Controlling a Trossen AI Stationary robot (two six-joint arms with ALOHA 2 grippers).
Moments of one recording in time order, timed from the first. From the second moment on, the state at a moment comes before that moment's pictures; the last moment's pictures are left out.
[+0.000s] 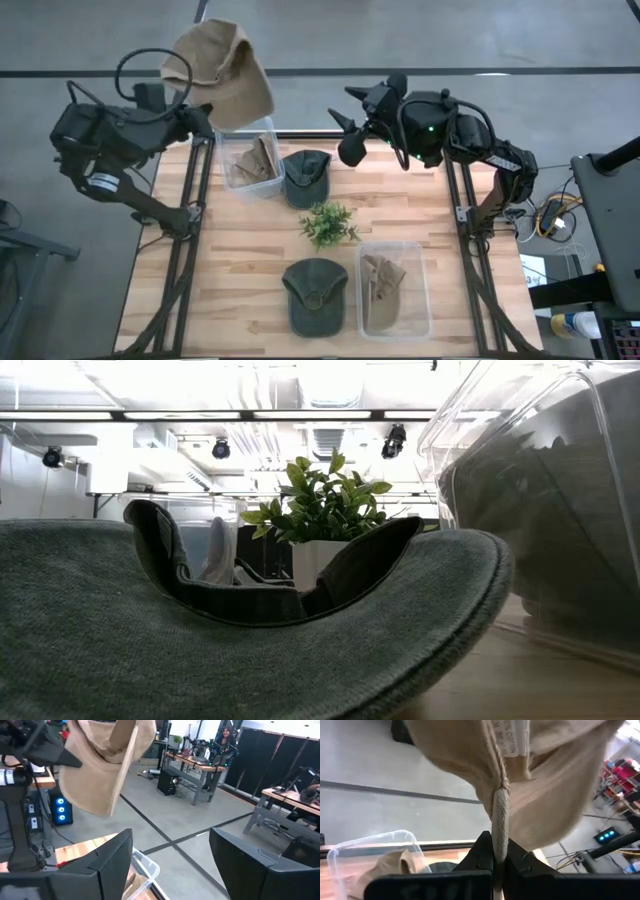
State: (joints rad) left arm -0.15 1.31 2.25 -1.56 -0.99 -1.18; right arm 0.01 1.70 2.27 -0.70 0.66 -0.06
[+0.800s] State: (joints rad) left arm -0.05 1.28 1.60 -1.57 -0.82 -1.54; right arm 0.02 1.70 2.27 -0.73 0.65 -0.02
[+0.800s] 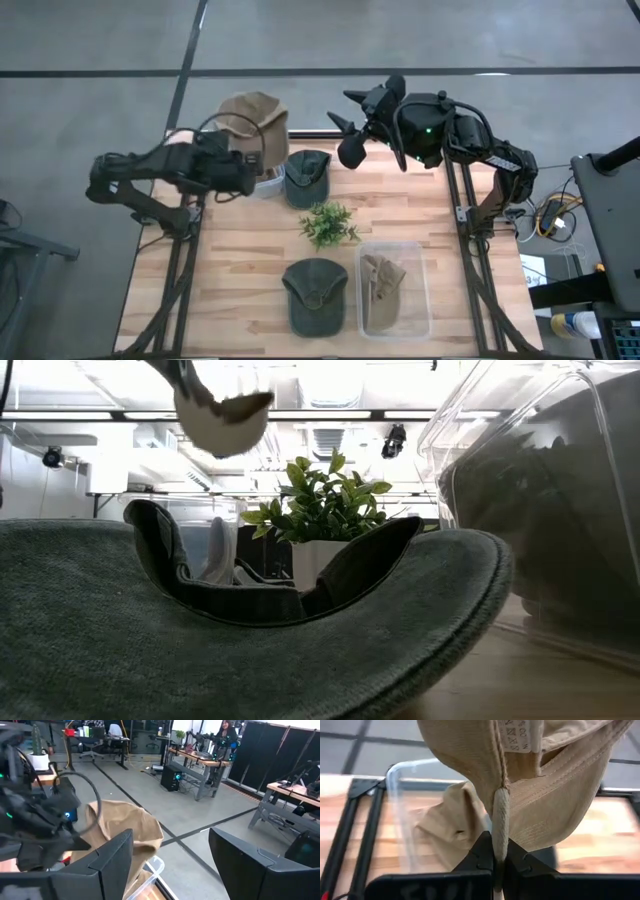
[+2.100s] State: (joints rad) left arm 0.40 1.13 1.09 -1.16 -0.39 -1.23; right arm 0.06 1.70 2.27 -0.89 0.65 -0.05
